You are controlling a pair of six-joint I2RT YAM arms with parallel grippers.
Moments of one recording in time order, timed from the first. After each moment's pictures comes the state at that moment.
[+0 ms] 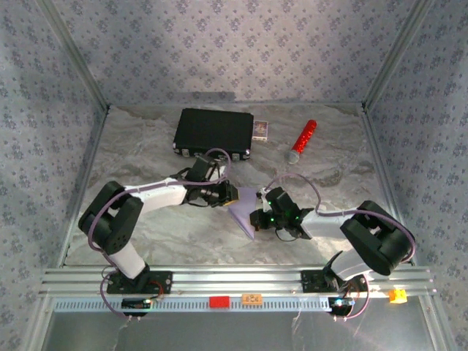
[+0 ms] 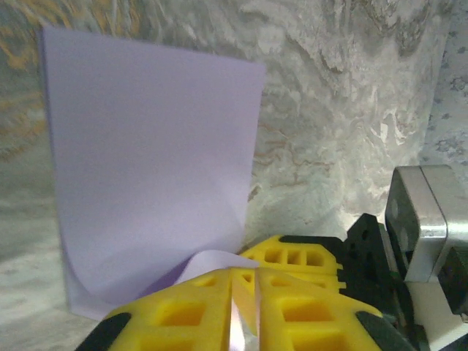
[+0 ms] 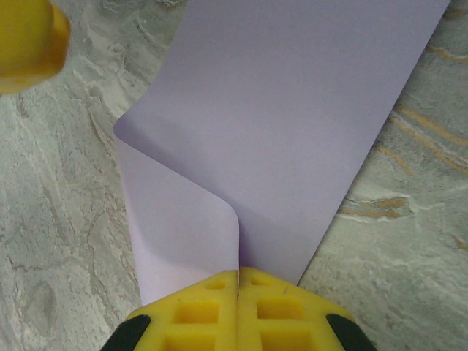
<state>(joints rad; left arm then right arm) -0.68 1.66 0.87 -0.09 0.54 -0.90 0.74 1.46 0.42 0.24 -0.24 0.56</state>
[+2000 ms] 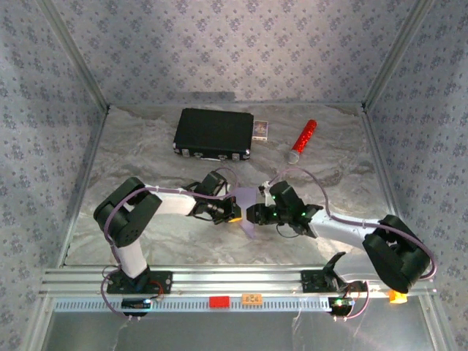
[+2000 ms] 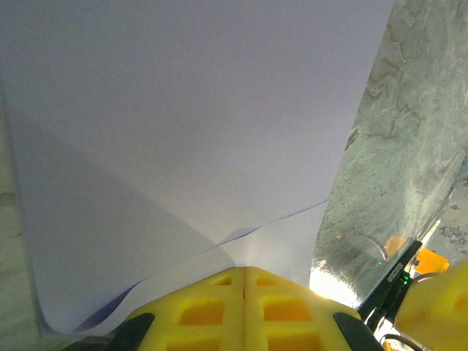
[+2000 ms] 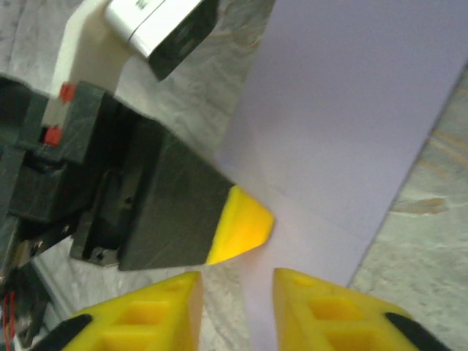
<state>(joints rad) -0.77 1.77 0.78 0.03 0.54 -1.00 0.73 1.29 0.47 0.08 -0.34 0.65</state>
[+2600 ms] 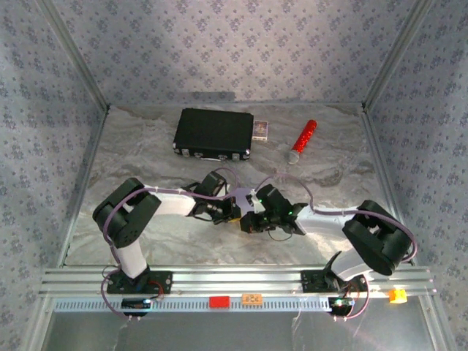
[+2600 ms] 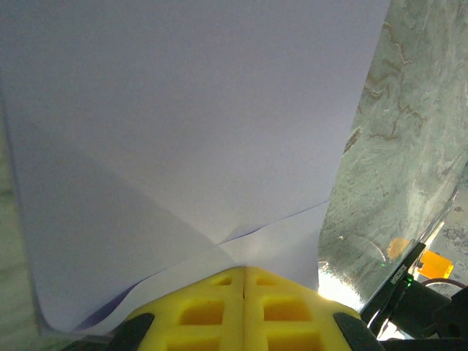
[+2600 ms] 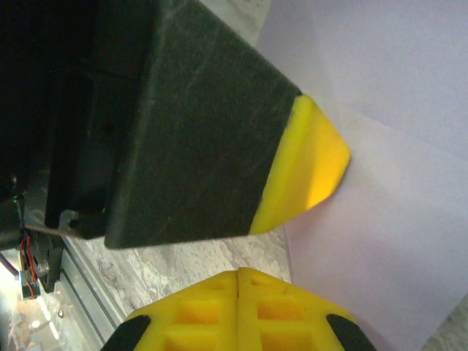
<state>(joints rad) -0.77 1.76 0.77 0.03 0.53 -0.99 0.81 1.46 0.54 0.07 -0.43 0.69</state>
